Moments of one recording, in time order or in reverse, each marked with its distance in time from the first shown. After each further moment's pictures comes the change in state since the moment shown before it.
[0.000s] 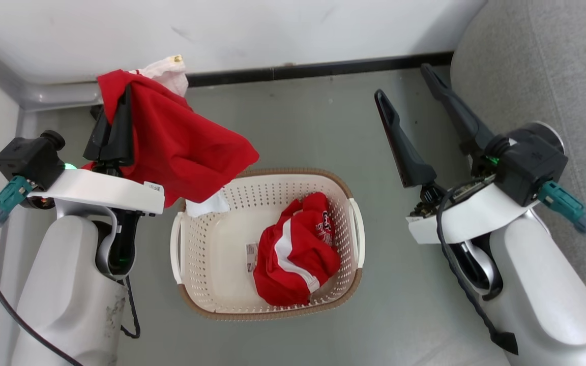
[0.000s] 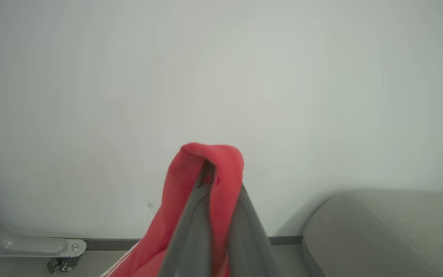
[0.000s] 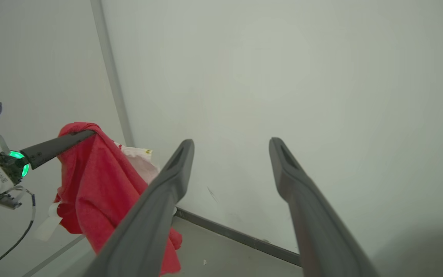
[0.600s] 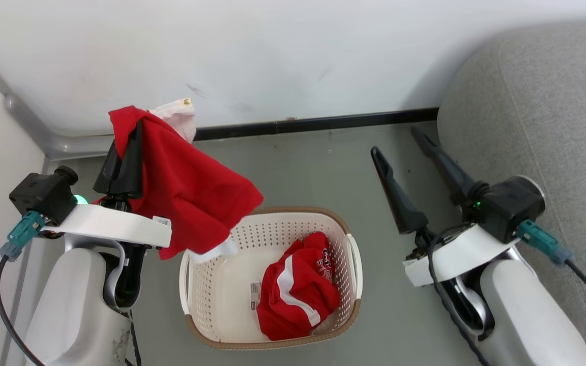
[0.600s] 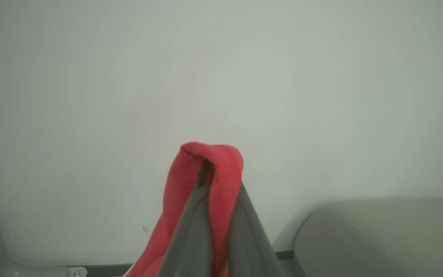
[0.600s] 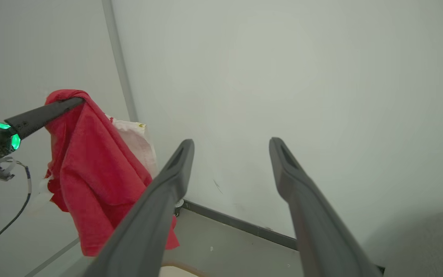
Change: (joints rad) left arm 0.125 -0.002 -0.004 -0.089 0.030 0.000 0.000; right arm 0.136 0.002 0.007 0.042 0.011 0.000 0.000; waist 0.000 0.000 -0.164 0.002
